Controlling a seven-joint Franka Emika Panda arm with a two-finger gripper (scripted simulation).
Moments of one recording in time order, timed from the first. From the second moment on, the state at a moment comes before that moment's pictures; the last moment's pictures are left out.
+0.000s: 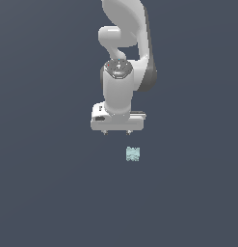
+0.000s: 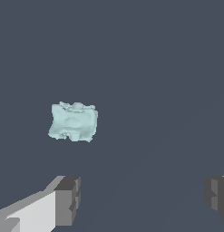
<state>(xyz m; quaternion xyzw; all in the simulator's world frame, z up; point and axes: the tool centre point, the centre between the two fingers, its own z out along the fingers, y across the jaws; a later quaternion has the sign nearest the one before) 0.002 -0.006 0.164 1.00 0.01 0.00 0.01</state>
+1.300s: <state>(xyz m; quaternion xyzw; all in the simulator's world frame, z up) 0.013 0.035 0.136 1.00 0.01 0.00 0.01</state>
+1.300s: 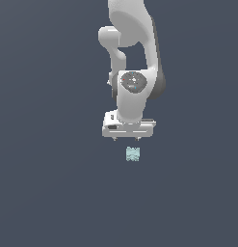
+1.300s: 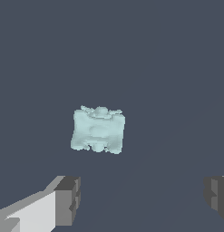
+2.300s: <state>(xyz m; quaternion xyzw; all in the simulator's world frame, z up) 0.038 0.070 0.087 1.00 -0.04 0.00 0.00</state>
